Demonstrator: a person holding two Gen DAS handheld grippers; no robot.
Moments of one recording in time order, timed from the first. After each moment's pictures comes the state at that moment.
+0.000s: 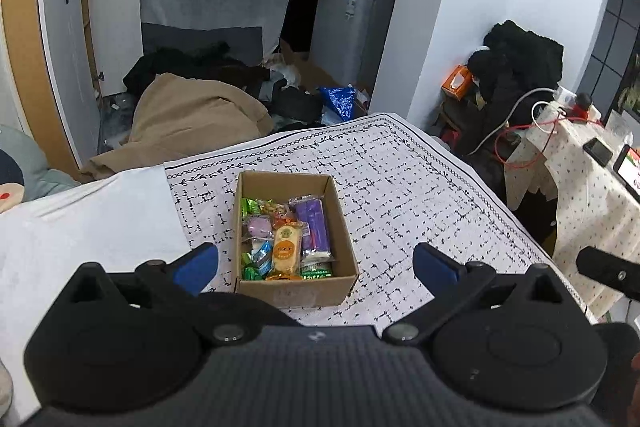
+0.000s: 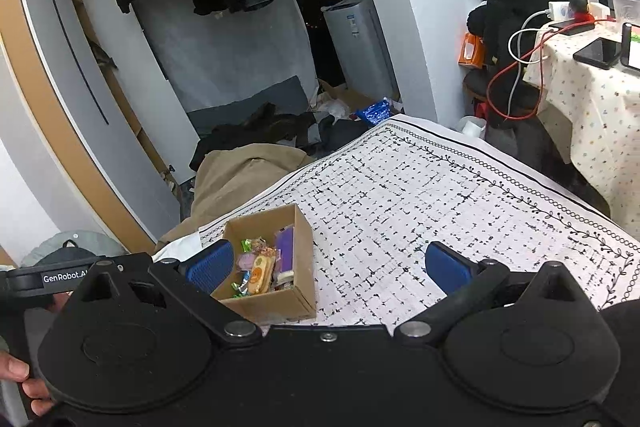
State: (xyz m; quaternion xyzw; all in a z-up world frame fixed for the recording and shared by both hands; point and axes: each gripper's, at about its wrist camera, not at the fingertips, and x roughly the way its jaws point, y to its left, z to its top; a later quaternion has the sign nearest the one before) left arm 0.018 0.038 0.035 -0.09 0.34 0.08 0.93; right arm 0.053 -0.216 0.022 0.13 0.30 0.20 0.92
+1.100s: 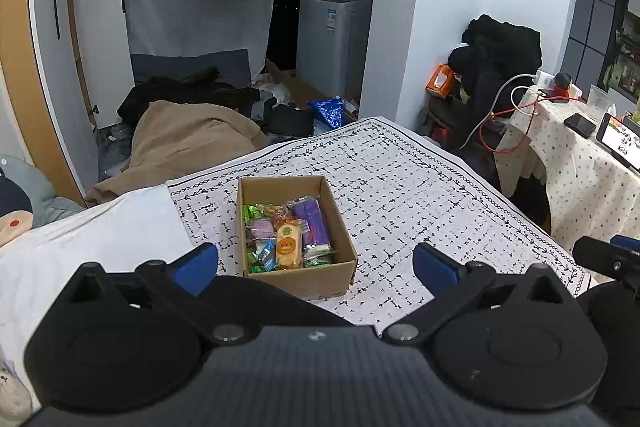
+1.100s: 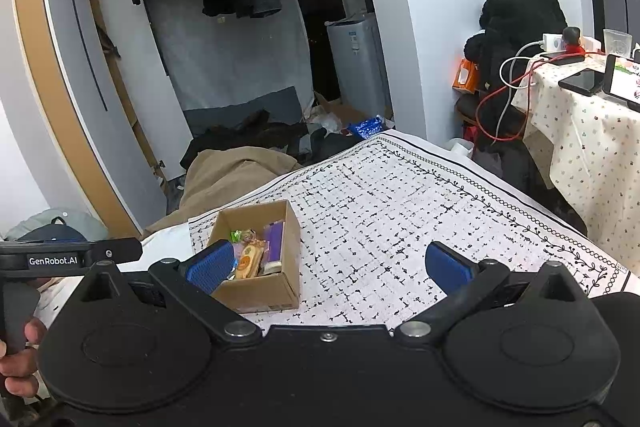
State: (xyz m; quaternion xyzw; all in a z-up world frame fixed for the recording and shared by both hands) left arm -0.022 0.023 0.036 -0.04 0.32 0.06 0.95; right arm 0.012 -0.213 0.020 0.08 0.27 0.18 0.94
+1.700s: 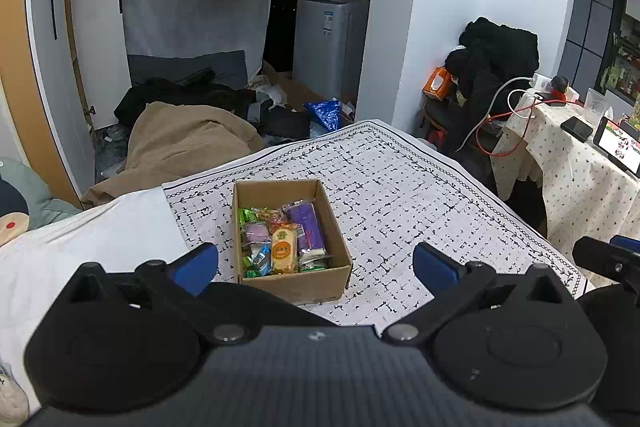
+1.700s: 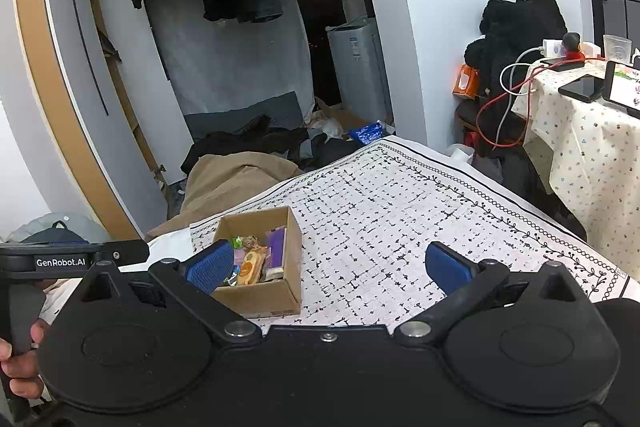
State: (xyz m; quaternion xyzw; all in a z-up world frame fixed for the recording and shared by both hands) left arm -0.019 0.022 0.040 -0.05 0.31 0.05 0.95; right arm 0.010 -0.213 0.027 0.08 0.26 0.18 0.94
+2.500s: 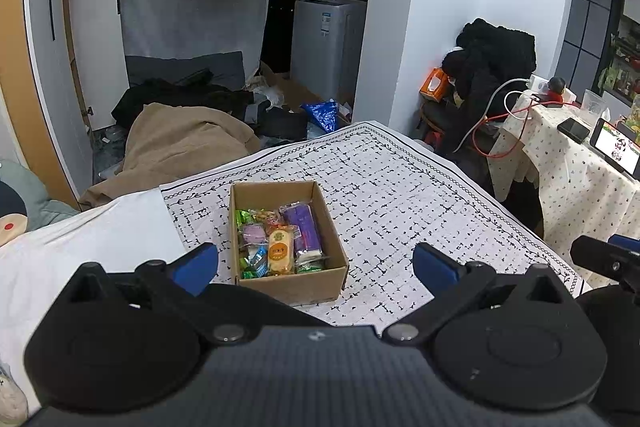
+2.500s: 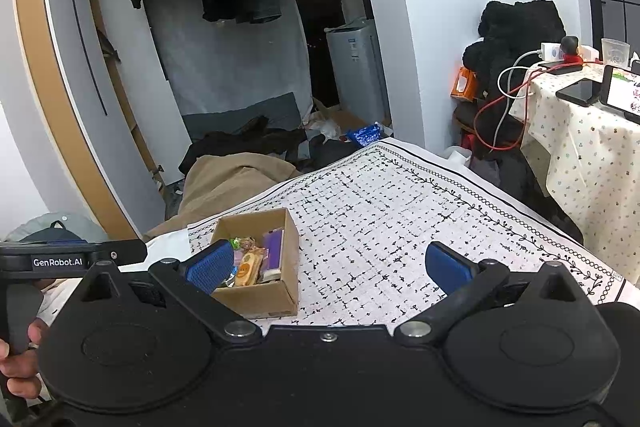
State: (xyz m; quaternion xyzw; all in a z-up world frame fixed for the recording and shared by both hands) left arm -0.018 0.019 0.043 -0.05 0.31 0.05 0.95; right arm 0.011 -0.215 0.030 0.08 0.26 0.18 0.94
